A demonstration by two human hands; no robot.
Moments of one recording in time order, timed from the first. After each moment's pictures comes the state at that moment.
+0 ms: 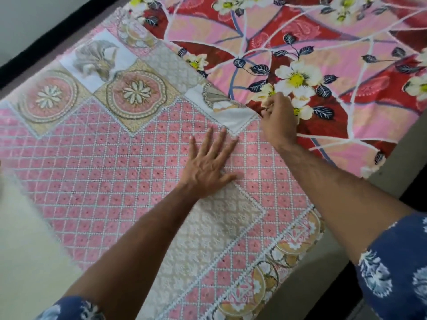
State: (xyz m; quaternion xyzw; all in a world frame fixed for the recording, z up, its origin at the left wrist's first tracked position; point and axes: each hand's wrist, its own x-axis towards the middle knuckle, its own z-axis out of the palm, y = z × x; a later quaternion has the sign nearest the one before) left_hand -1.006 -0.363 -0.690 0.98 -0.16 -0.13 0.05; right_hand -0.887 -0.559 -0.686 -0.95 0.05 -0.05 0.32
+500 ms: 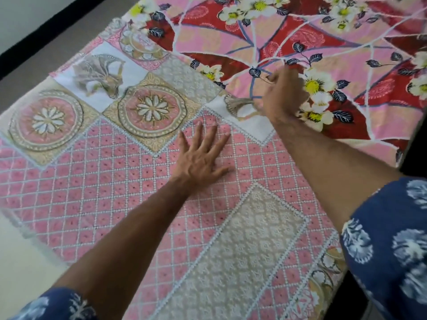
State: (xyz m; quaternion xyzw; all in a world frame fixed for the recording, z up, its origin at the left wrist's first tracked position) left_hand -0.953 -0.254 -0.702 0.97 -0.21 -0.11 0.05; right_hand -0.828 -0.463 -0.637 -0.96 0.19 -0.07 0.20
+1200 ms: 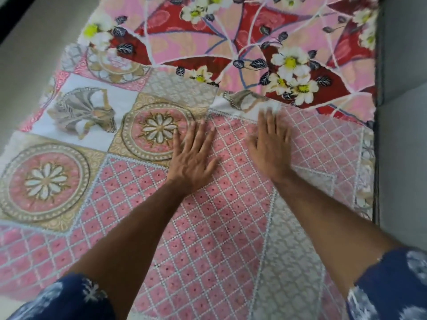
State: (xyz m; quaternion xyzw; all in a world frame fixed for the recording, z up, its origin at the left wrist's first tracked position) left_hand -0.907 -0.158 -0.716 0.93 -0.34 -0.08 0.09; right_hand -0.967 -0.380 -0.687 -0.97 0.22 0.06 0.02
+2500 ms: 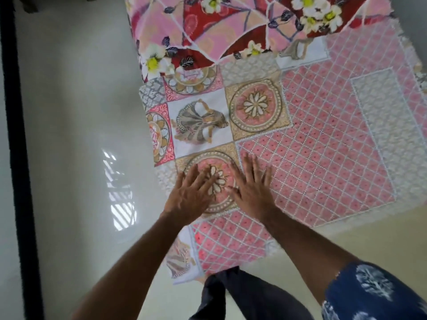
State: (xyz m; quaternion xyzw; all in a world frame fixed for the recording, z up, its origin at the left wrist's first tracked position) left_hand -0.756 0.240 -0.665 0.73 -0.65 -0.19 -0.08; right_hand -0.942 0.096 -0.689 -0.93 0.33 0.13 0.09
